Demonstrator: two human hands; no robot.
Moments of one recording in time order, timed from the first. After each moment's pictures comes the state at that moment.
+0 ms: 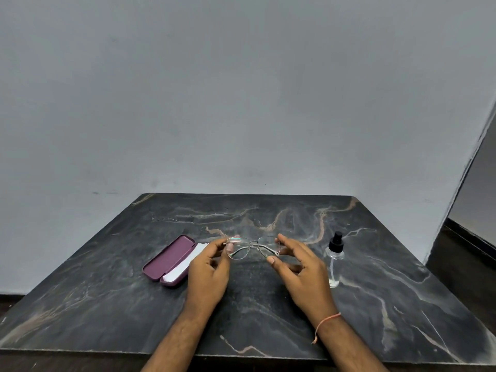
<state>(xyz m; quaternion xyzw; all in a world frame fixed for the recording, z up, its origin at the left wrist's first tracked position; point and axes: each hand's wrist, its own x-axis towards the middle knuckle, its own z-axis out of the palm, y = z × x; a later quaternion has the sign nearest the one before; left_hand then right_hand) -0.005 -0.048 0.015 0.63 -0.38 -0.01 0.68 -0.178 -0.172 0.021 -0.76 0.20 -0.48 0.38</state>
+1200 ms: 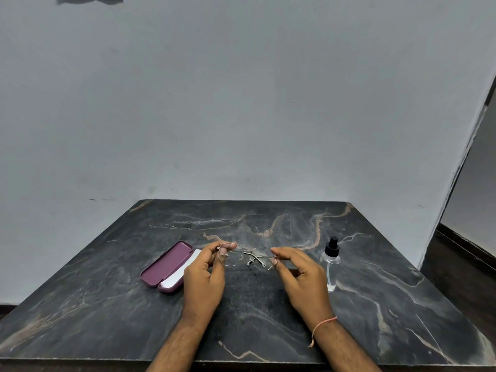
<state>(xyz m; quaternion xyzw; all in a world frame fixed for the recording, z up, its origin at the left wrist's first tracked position) -0.010 -0.042 0.020 0.61 -0.39 0.02 0.70 -0.175 -0.179 0.014 -0.77 0.19 -0.53 0.30</state>
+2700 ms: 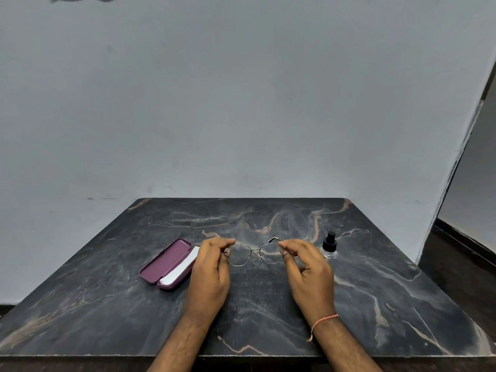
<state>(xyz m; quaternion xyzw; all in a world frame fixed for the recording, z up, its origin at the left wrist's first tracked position) -0.013 -0.041 0.020 0.66 -0.47 0.13 0.56 -0.182 -0.182 0.012 -0.76 0.23 -0.58 0.20</state>
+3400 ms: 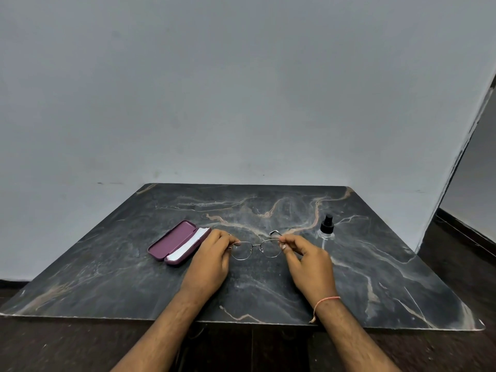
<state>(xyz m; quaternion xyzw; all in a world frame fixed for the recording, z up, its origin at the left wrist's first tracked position) 0.000 -0.027 0.008 0.72 -0.55 0.10 0.40 -0.200 -0.172 0.009 -0.78 0.32 -0.44 0.31</state>
